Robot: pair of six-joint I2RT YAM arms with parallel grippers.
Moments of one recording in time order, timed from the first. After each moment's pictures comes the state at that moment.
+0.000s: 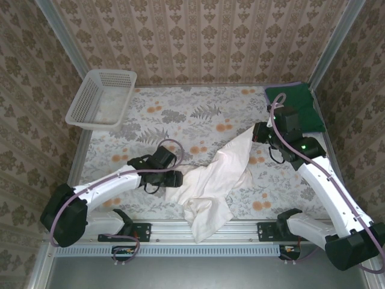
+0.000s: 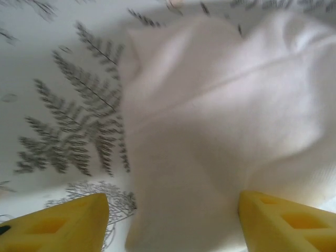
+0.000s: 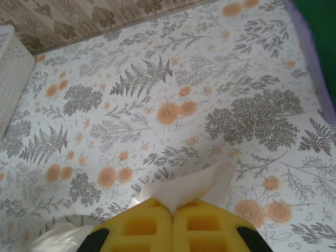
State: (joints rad) left arm -0.79 1.24 0.66 -0.61 0.07 -0.63; right arm 0.28 1.05 1.07 -0.68 0.02 0.45
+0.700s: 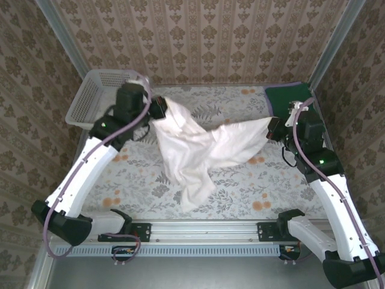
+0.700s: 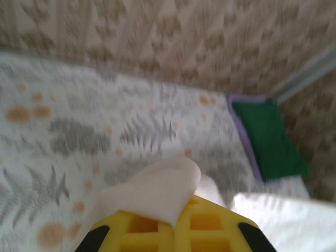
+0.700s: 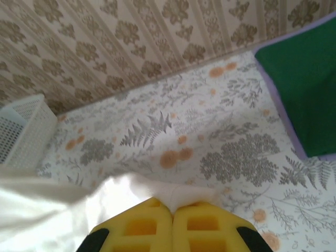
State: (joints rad) left arm -0.51 1.31 1.52 -0.65 0.01 -0.54; right arm 0.16 0.87 1.07 -0.61 0.01 0.46
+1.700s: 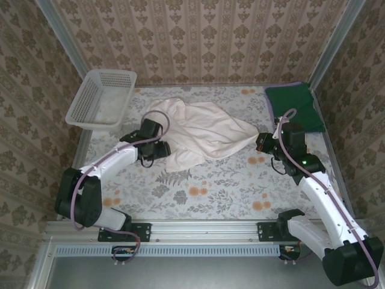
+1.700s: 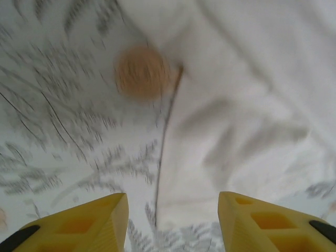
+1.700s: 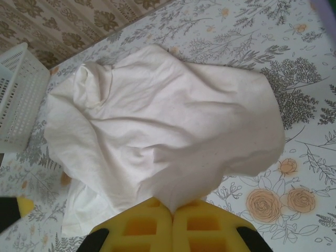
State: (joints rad) left arm -0.49 1.43 0.90 -0.59 0.05 -0.59; right arm 0.16 0.91 0.78 -0.46 -0.14 0.53
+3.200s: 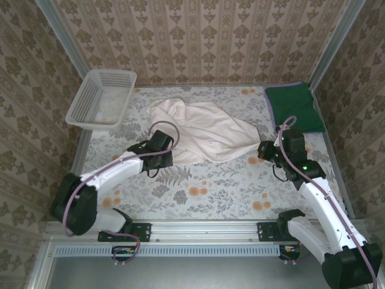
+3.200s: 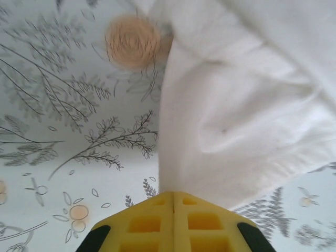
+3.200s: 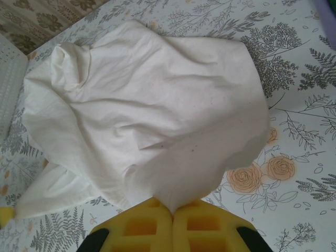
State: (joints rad) left arm -0.64 1.33 0.83 -0.57 -0.14 -0.65; right arm 0.14 0.85 0.71 -0.52 -0.14 0.53
